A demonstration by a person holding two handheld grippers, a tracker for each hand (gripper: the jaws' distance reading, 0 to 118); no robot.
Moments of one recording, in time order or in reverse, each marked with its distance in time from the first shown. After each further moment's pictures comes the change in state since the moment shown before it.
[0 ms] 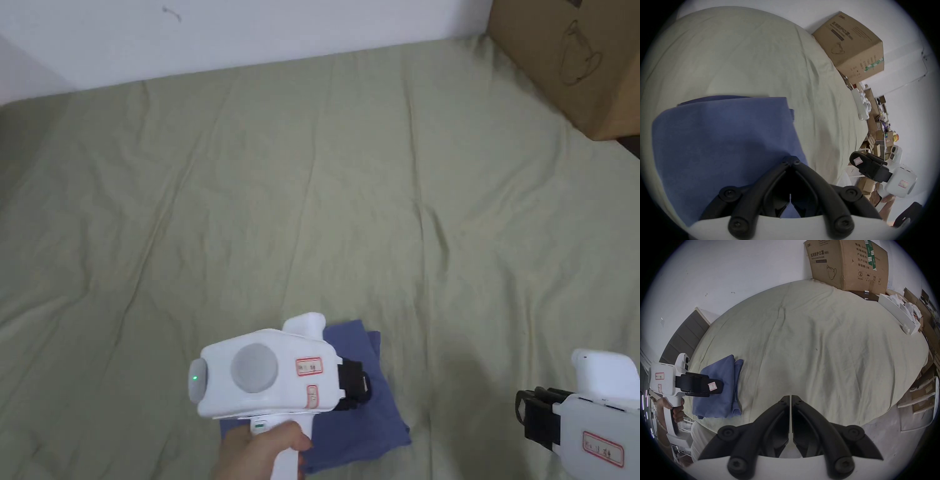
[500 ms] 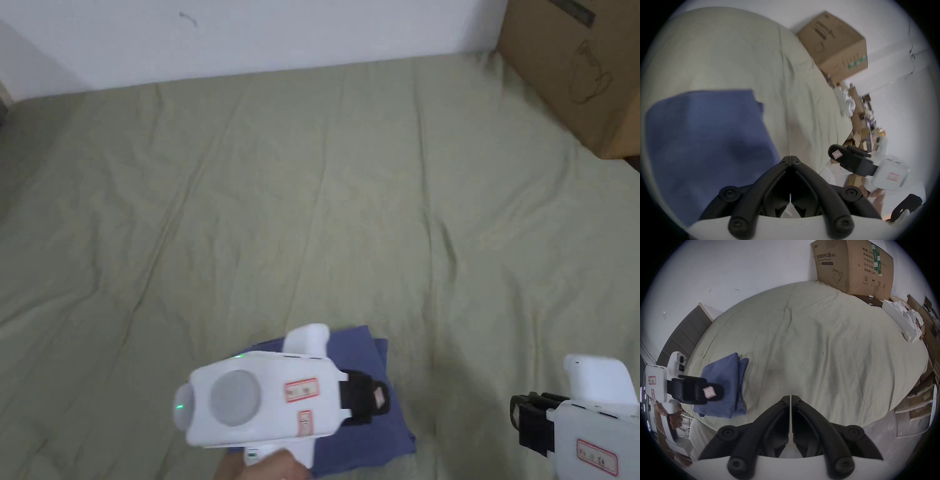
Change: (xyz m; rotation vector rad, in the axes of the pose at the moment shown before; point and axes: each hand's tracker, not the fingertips) left arm -0.016 -0.024 0.055 0.120 -0.169 0.049; right arm -0.016 0.009 0.001 0.006 0.006 0.070
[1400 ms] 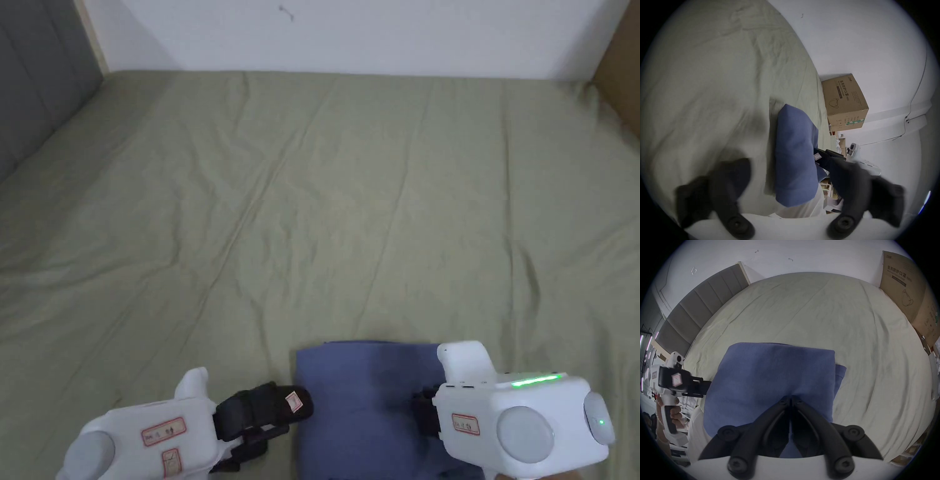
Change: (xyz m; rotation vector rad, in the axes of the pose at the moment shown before) left arm -0.169 -0.047 0.091 0.204 -0.134 0.415; right arm -0.152 0.026 -0.098 -0.120 0.217 0.361
